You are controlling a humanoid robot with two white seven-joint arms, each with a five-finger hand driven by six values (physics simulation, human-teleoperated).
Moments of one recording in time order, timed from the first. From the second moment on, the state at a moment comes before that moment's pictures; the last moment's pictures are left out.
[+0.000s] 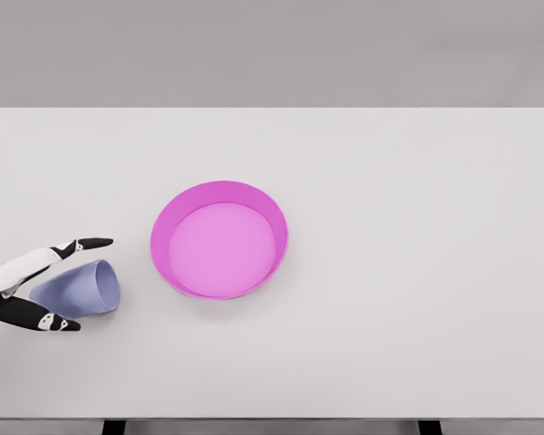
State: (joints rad) left arm 0.27 1.02 -0.09 -1.76 0.25 -0.38 -0.41; right arm 0.02 0.00 0.24 0.05 -0.08 -0.07 -0.09
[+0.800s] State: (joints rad) left arm 0.26 0.99 -0.10 -1.76 0.22 -0.30 -0.41; right arm 0.02 0.00 0.24 0.05 -0.08 -0.07 -0.09
